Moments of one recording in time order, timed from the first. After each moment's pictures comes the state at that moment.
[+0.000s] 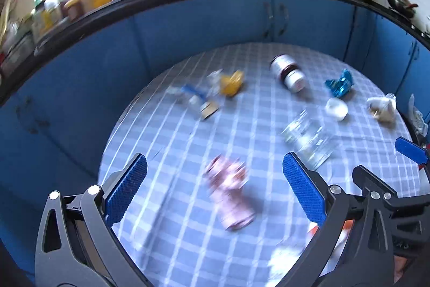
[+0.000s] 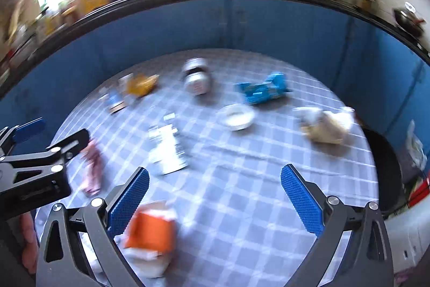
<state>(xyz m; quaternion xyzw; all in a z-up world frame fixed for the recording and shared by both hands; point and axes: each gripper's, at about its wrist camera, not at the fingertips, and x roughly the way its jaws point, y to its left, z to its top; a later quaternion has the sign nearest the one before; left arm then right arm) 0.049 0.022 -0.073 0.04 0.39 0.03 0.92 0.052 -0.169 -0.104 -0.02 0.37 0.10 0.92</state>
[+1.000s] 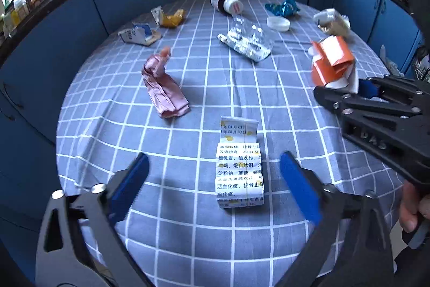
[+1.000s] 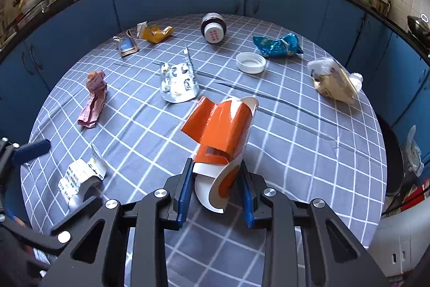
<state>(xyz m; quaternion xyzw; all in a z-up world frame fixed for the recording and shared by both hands) -0.016 -0.024 -0.132 0.07 0.45 -0.07 0.89 0.029 -0.195 -0.146 -0.05 0.42 0.10 0.90</state>
